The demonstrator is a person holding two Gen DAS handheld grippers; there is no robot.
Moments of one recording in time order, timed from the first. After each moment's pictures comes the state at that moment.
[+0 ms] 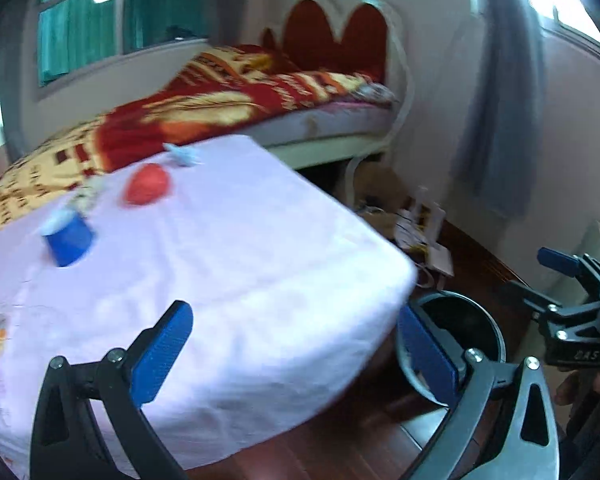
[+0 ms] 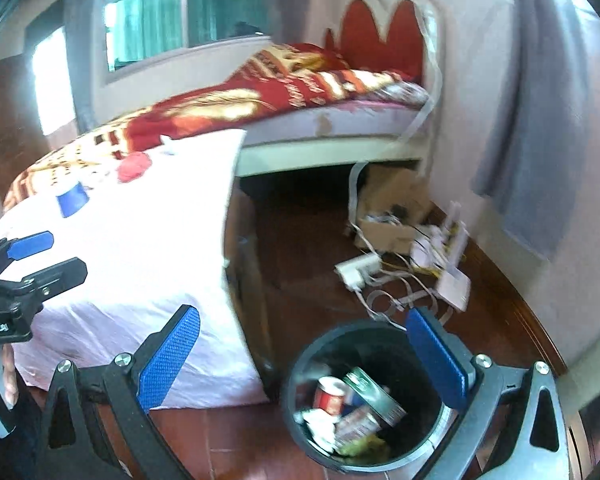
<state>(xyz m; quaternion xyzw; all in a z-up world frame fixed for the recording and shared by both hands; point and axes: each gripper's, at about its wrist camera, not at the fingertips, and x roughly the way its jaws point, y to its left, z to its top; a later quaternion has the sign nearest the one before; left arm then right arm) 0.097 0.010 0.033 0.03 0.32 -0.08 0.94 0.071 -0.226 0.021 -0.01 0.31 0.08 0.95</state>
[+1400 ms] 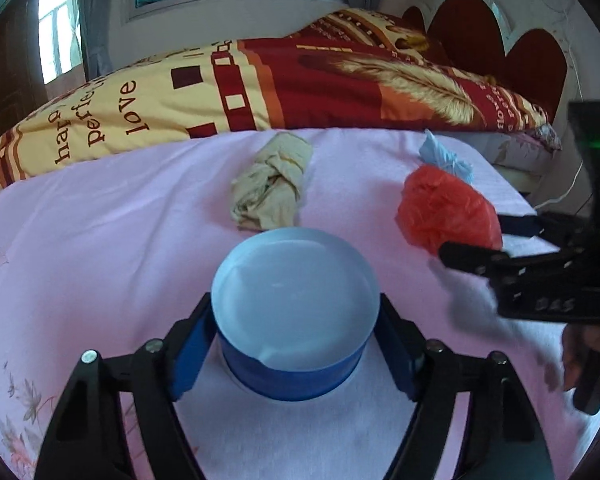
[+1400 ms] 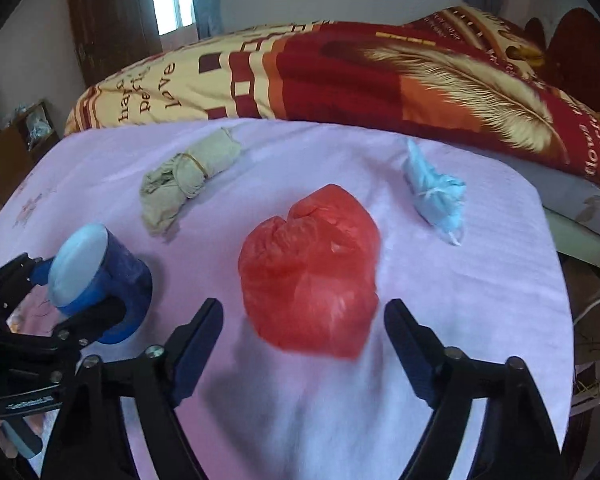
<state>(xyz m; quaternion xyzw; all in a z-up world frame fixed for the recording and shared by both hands) 0.273 0.251 -0.004 -0.06 0.38 0.06 0.92 0.389 0.128 -0.006 -0.12 0.41 0.30 0.85</state>
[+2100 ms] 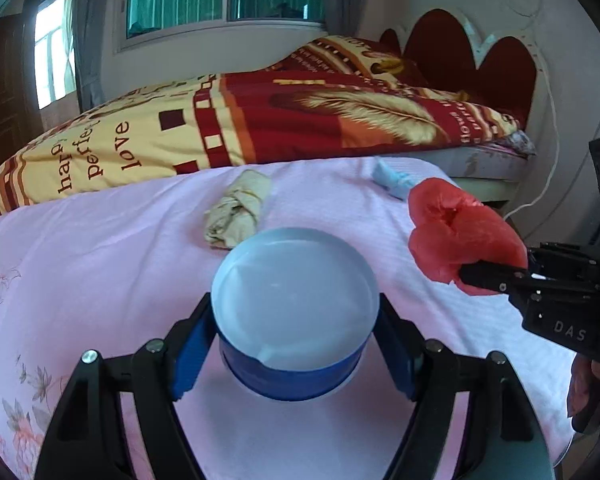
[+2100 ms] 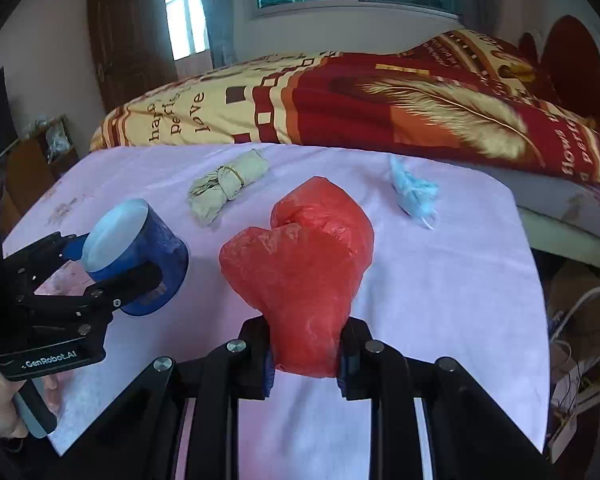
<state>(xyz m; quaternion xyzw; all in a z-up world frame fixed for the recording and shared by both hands) 0.235 0.208 0.028 -0.04 0.33 0.04 0.94 0.310 0.064 0.031 -0.08 0.36 0.32 0.87</state>
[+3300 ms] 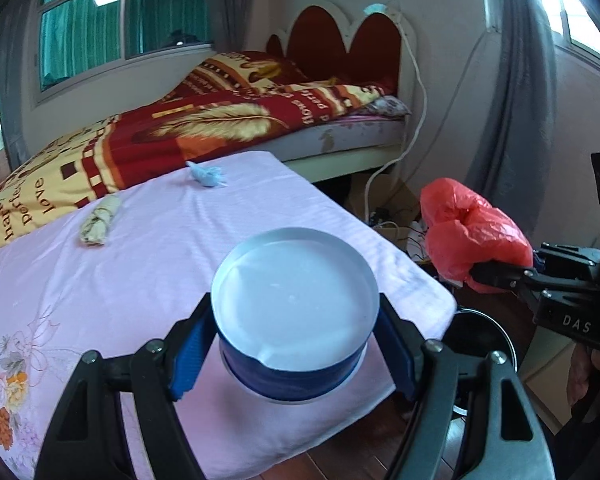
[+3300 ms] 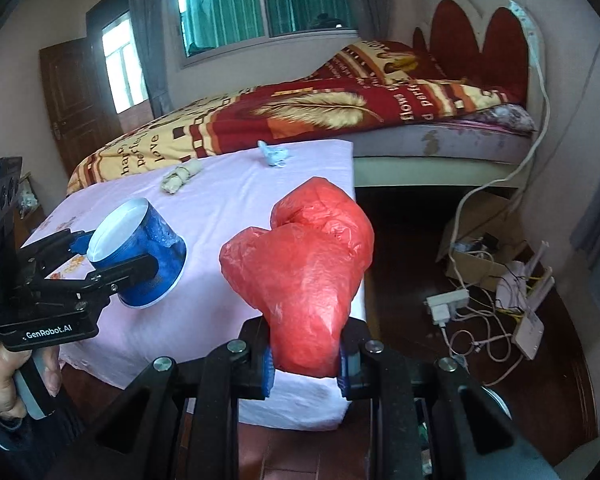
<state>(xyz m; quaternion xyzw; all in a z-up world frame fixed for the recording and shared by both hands) 0.126 0.033 0.050 0.03 0.31 -0.10 0.94 0.123 -0.164 0.047 -0.01 0.33 0.20 0.92</state>
